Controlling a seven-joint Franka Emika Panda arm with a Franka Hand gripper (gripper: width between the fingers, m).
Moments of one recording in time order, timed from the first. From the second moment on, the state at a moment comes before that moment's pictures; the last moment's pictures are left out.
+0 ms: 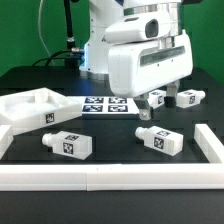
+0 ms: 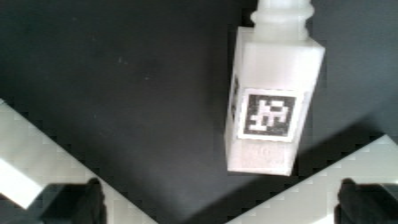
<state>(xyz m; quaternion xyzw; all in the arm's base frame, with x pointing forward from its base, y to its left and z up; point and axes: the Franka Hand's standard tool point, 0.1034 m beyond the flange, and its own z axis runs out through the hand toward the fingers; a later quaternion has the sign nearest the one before) 0.571 0.057 0.074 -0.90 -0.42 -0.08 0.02</state>
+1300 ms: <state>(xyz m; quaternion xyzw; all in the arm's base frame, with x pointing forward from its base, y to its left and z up) 0.537 0.074 0.004 -0.91 -0.40 -0.10 0.01</state>
